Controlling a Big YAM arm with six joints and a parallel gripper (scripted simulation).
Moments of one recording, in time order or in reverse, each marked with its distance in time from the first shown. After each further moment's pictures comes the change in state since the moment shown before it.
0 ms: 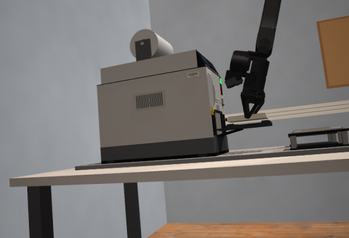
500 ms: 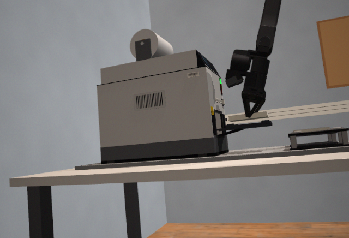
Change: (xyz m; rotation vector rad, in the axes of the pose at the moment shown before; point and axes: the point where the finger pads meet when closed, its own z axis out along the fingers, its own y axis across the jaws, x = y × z) arm 0.002 -0.001 -0.004 0.001 0.010 -0.001
